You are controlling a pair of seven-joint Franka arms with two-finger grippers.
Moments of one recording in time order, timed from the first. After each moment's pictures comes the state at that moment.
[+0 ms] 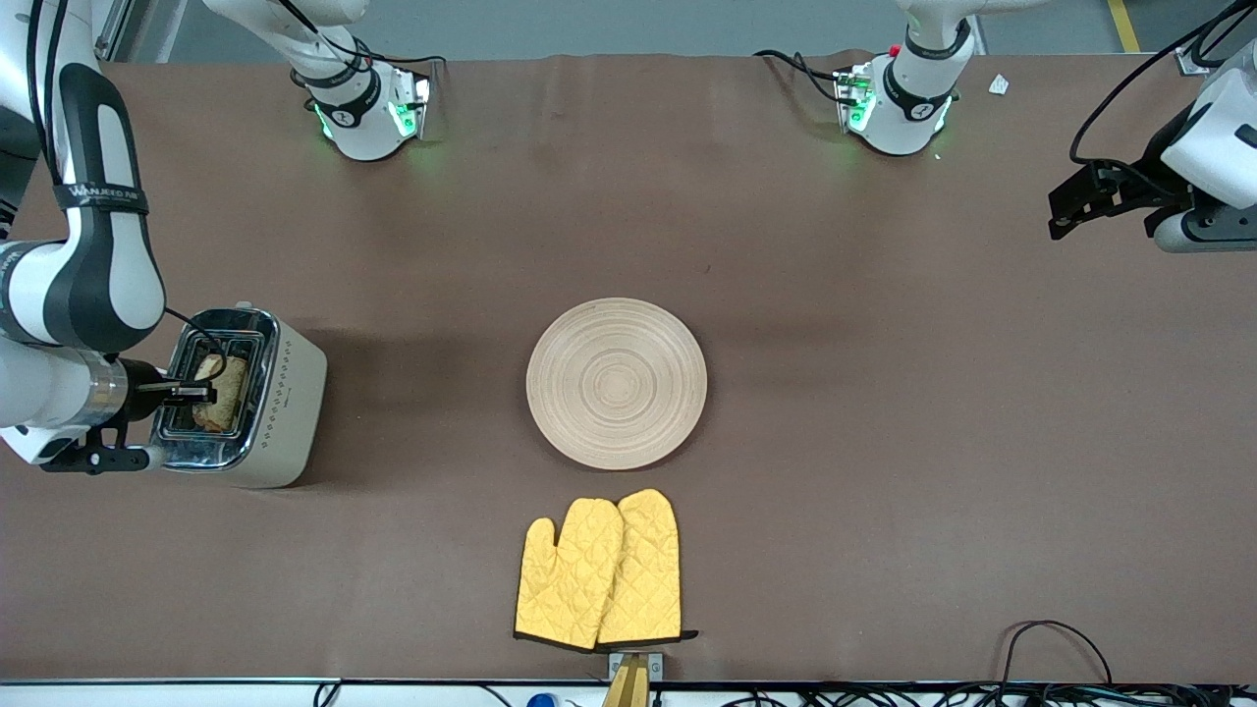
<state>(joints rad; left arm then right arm) 0.04 -0.01 -0.17 -1.49 0.04 1.45 -0.11 -0.09 0.45 -0.01 -1.52 -0.03 1.75 -0.13</state>
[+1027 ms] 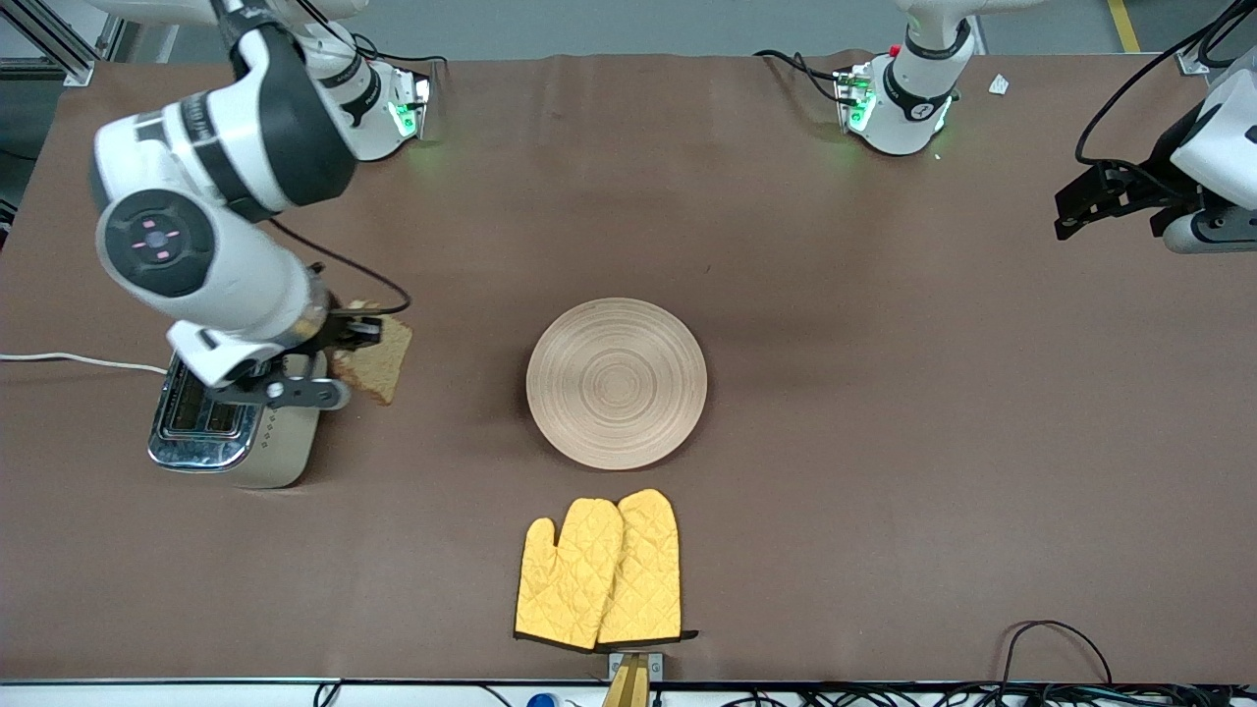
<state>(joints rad) 0.05 -0.01 -0.17 -1.49 0.04 1.44 -0.11 0.10 0.41 0.36 -1.31 -0.09 1.53 0.54</state>
